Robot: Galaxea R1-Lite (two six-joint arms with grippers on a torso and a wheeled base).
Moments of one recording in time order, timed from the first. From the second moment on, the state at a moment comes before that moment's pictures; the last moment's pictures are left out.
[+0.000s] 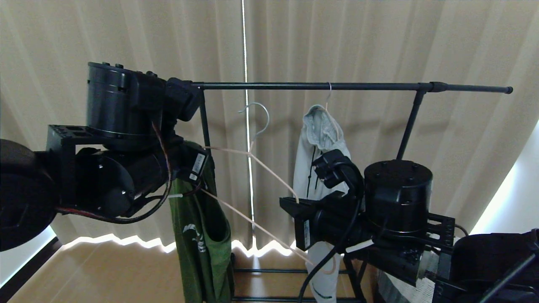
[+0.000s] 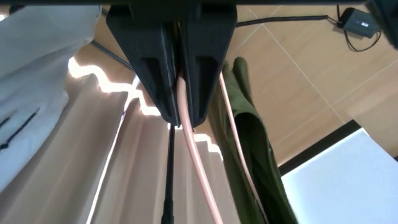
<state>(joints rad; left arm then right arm) -0.63 1.59 -1.08 -0.12 0.63 0.22 0.84 1.81 -0.78 -0.74 -0.12 0.23</state>
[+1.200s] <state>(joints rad) -0.81 1.49 -0.96 -0.12 0.50 0.21 0.84 1.92 -0.92 -0.76 -0.11 0.23</state>
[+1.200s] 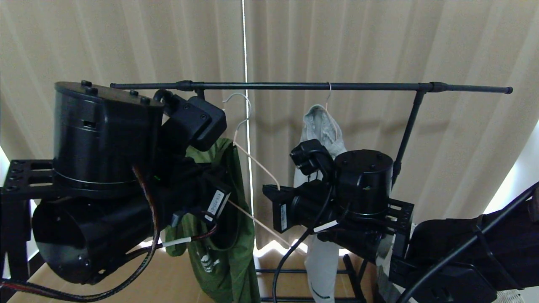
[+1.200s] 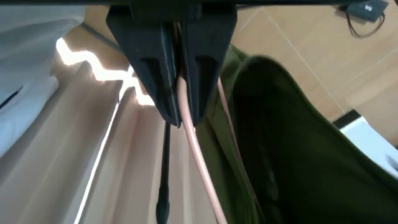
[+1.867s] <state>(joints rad) -0.76 1.31 -0.76 -0.28 0.28 0.41 0.70 1.67 -0.80 -0.63 -0.11 0.16</state>
